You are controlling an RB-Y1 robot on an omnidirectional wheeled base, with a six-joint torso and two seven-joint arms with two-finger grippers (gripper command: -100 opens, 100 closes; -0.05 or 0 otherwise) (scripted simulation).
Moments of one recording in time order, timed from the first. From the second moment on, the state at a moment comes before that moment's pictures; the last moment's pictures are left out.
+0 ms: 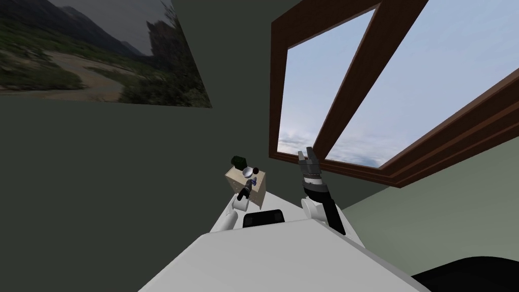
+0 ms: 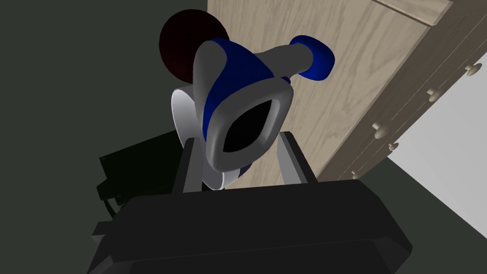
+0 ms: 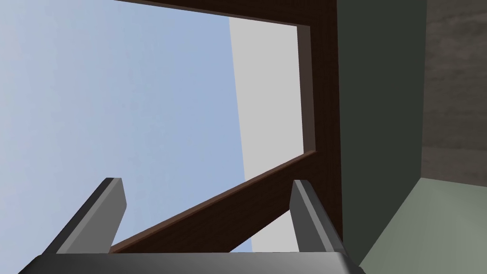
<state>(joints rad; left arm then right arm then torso) -0.12 0.01 -0.23 -0.90 -0.01 0.02 0.08 0.54 -0.03 0.02 -2.28 0.02 -0.51 0.05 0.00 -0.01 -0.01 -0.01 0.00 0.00</state>
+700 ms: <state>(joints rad) 0.02 0.02 -0.27 -1.07 -0.01 0.07 0.07 0.54 -0.03 0.02 -2.28 0.02 -0.51 0.05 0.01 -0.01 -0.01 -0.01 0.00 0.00</state>
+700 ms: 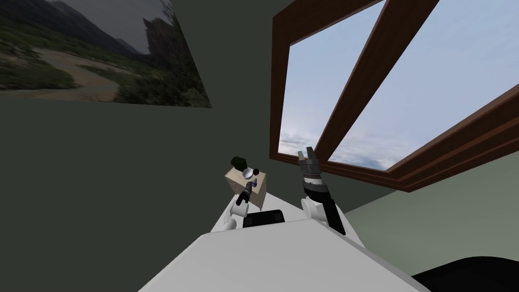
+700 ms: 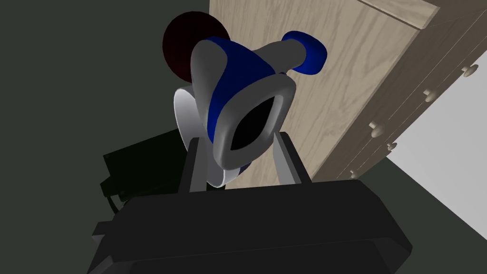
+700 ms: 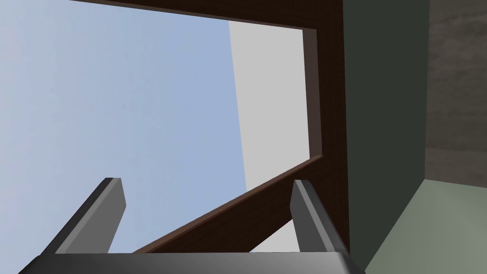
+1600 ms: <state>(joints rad) 0.17 0.03 -0.32 -1.28 -0.01 0.13 0.05 0.54 -0.03 0.02 -2.28 0.02 -0.51 0.05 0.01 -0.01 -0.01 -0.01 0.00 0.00</state>
